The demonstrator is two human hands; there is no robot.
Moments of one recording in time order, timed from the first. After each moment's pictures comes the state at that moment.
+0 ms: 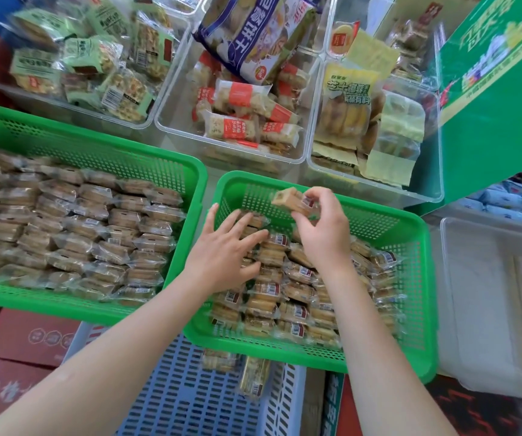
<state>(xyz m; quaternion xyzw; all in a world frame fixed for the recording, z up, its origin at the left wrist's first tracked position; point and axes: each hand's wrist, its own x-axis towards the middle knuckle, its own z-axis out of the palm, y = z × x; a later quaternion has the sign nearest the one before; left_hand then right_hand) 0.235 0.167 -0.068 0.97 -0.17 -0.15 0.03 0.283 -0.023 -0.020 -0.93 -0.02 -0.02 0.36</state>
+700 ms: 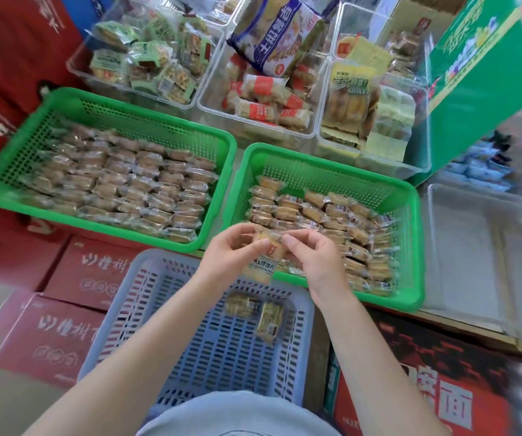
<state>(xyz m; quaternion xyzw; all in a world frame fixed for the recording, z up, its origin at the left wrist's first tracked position) 0.082 0.165 0.020 0.65 0.18 -0.13 0.73 0.110 0.002 0.039 -0.71 0.16 0.19 0.66</state>
